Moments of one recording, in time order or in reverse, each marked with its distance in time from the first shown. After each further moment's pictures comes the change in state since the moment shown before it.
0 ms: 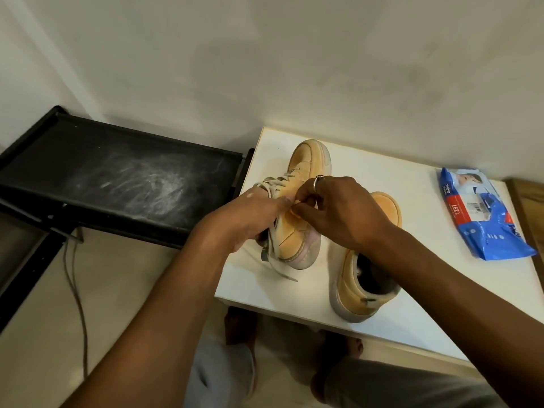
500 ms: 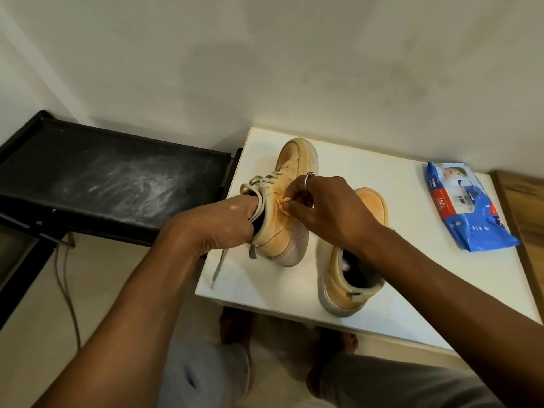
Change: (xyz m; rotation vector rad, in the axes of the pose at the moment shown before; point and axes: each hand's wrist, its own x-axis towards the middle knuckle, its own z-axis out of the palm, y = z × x) left_hand -0.012 -0.007 -0.018 0.519 -0.180 0.123; right_hand -0.006 0.007 0.003 0.138 0.003 0.058
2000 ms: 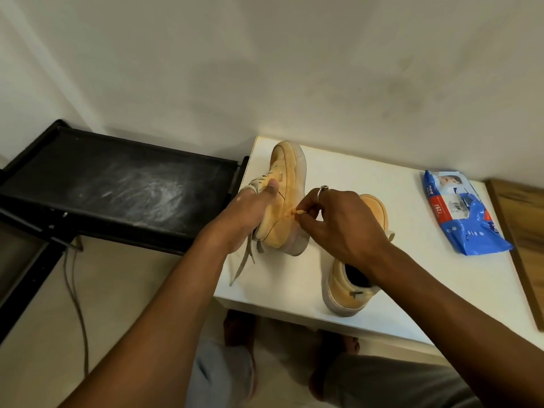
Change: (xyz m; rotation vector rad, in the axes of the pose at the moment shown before) left_hand 0.025 0.007 0.012 -0.629 0.297 -0.115; right_hand -0.025 -0.023 -0.009 -0.096 0.063 0.110
